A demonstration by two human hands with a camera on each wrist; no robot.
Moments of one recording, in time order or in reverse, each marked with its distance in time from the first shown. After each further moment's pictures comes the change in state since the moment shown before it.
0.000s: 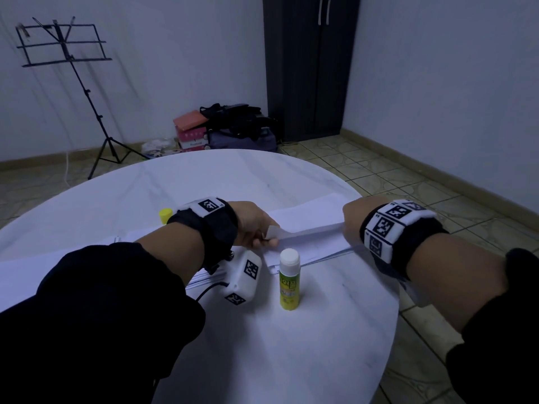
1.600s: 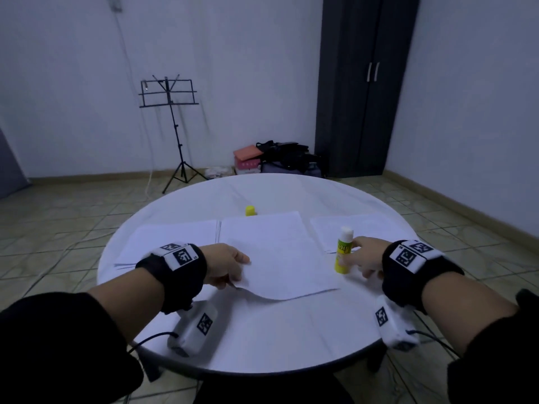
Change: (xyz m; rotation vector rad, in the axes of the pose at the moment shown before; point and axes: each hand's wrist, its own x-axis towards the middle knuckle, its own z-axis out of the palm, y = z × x) left_hand -0.191 -0.148 -0.038 0.140 0.322 -0.049; right_hand -0.152 -0.061 0.011 0.894 -0.103 -0.184
